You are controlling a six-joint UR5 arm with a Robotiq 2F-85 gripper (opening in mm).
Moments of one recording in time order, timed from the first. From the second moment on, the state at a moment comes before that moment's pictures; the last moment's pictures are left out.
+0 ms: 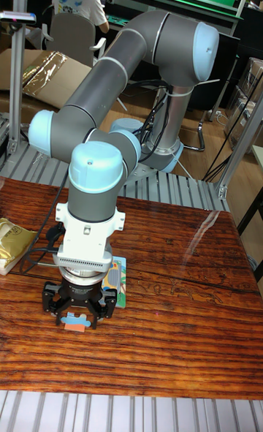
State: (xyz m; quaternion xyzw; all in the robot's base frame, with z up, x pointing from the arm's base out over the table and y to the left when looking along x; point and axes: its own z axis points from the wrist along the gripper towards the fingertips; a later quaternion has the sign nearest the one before) arm 0.675 -0.053 -0.008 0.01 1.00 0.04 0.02
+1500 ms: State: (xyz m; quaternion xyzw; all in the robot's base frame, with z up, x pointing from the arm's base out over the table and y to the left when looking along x) arm 0.677 -0.072 -0.007 0.01 1.00 0.02 0.04
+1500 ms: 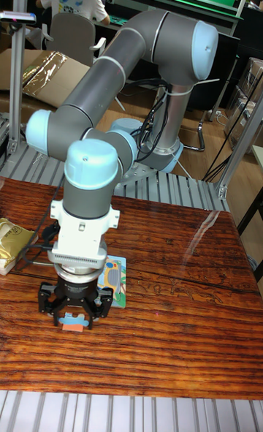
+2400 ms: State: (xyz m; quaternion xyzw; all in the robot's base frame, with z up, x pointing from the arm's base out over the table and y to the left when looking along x) arm 0.682 -0.072 0.000 0.05 1.00 -0.01 0.03
